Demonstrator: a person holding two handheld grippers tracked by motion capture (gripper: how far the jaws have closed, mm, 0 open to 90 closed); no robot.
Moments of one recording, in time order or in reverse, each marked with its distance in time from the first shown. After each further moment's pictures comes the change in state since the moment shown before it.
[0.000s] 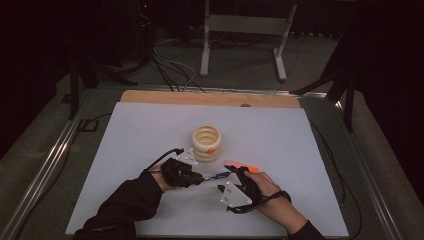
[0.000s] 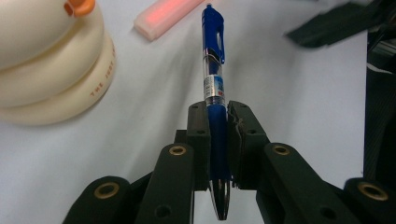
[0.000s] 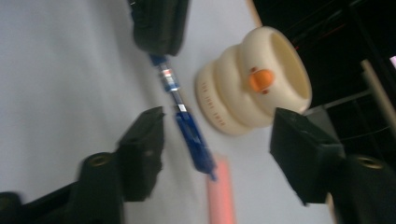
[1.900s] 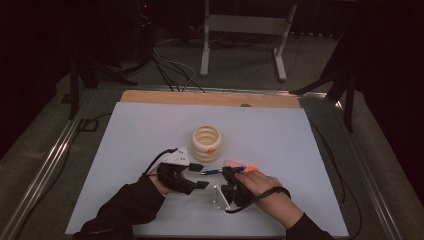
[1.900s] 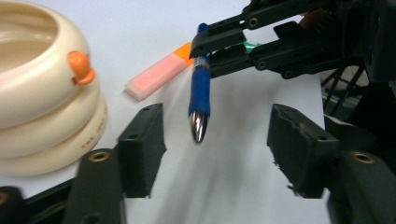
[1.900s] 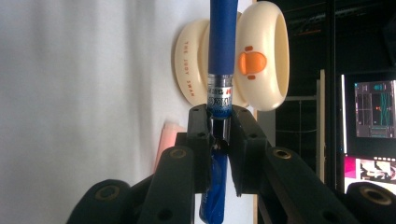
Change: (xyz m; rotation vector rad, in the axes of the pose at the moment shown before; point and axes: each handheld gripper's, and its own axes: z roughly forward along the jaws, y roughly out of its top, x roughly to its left) left arm -0.007 -0.012 -0.017 -0.272 -0.021 -0.027; right arm 0.003 0.009 0.017 0.183 -0.123 -0.347
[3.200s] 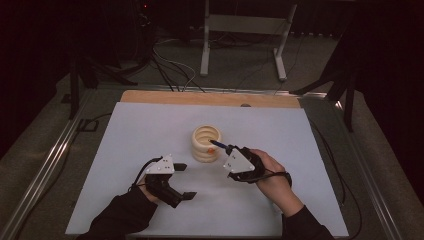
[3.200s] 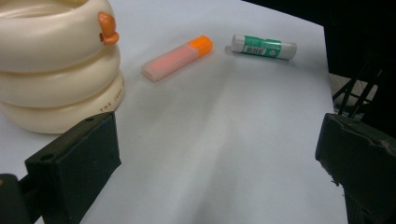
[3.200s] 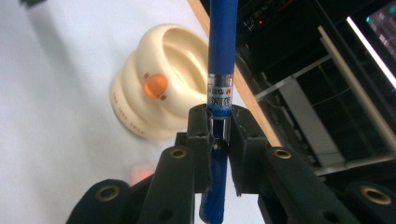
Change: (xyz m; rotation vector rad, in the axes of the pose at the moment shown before) left arm -0.001 -0.039 -0.012 -0.080 0.025 -0.010; right arm -0.065 -0.021 0.002 -0.094 0.019 0.507
